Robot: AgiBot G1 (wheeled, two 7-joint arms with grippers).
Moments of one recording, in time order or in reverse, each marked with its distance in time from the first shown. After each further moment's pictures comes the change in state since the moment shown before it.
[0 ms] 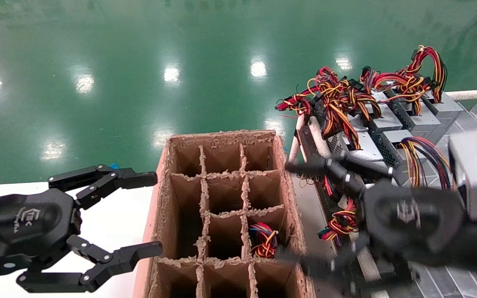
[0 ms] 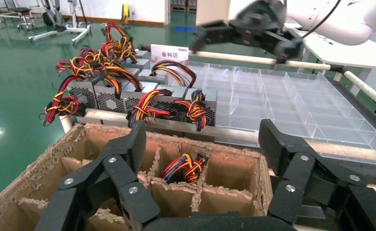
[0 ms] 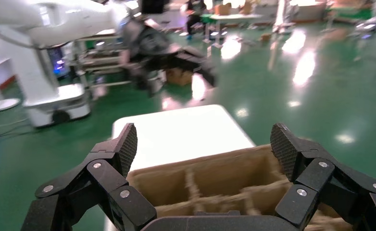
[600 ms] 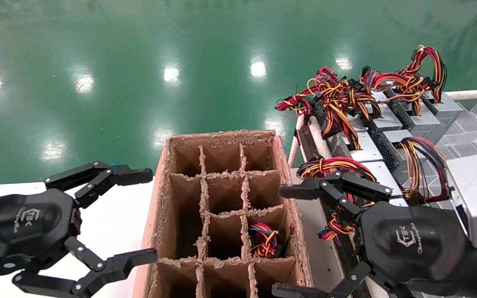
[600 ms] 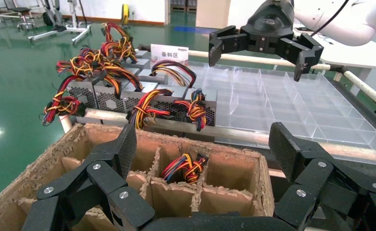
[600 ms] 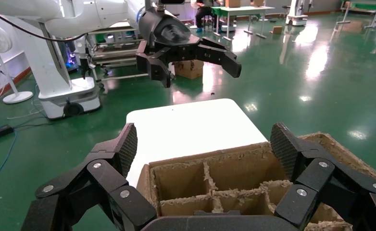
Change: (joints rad) left arm 0.000 0.000 0.000 0.000 0.000 0.000 0.000; right arm -0.047 0.012 0.045 0.079 -0.026 -0.030 0.058
